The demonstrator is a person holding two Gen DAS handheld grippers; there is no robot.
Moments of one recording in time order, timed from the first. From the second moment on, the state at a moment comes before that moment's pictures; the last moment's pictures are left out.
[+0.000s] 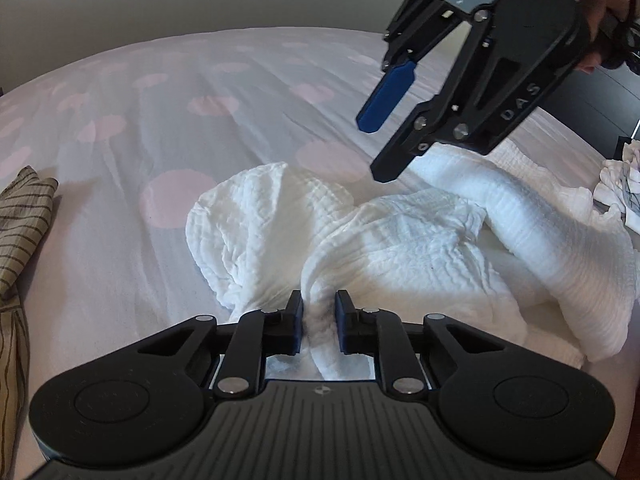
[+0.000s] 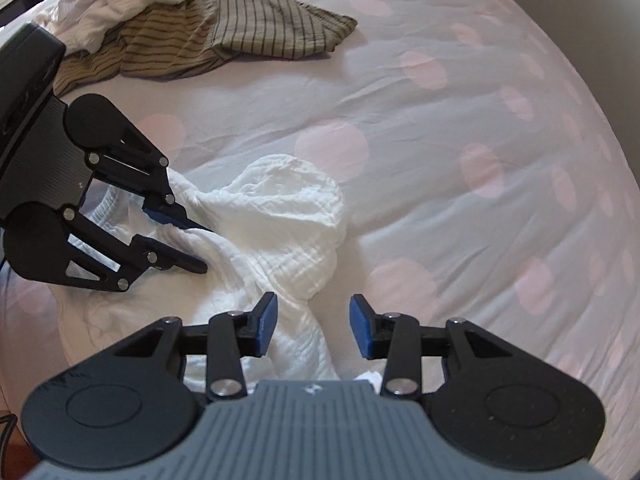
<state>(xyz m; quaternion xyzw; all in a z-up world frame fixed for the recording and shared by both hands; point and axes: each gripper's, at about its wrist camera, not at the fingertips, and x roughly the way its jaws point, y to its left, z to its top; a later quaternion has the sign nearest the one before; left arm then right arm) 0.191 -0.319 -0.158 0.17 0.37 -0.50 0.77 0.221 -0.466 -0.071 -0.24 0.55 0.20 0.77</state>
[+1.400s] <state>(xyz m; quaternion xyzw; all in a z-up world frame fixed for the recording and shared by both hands) 0.175 -0.277 -0.102 -0.01 0.32 -0.69 0.65 0.198 -0.434 -0.092 -0.23 0.61 0.42 0.63</state>
